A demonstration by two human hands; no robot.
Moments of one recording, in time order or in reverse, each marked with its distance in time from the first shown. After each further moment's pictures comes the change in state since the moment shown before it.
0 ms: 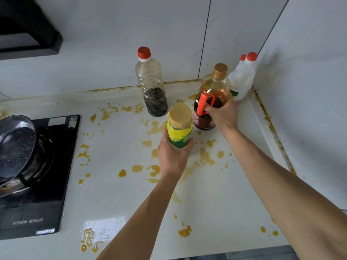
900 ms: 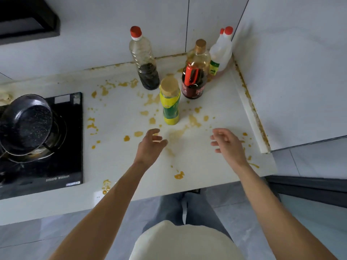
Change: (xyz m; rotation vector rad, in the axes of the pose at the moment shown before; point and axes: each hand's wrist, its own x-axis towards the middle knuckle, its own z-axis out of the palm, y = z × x) left_hand -0.070 0.007 -0.112 0.224 -0.440 -0.388; right_hand -0.222 0.011 -0.118 -0.026 -0.198 0.371
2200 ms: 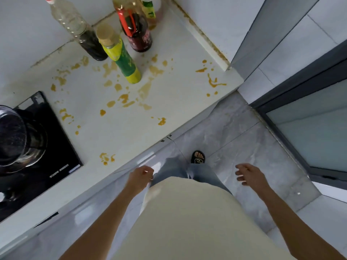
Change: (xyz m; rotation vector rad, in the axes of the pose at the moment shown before) left_hand -0.151 -0.187 -0.019 0.593 -0.402 -0.212; right_hand -0.297 0.268 -0.030 0.092 0.207 0.690
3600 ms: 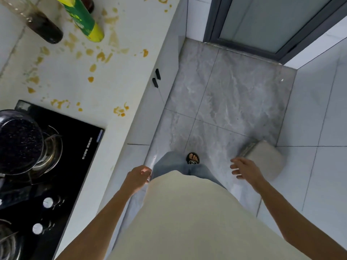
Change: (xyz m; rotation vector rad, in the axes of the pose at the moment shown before) left_hand -0.038 -0.293 -0.127 0.556 -0.252 0.242; right_hand -0.303 0.246 0.365 0.529 0.248 0.234
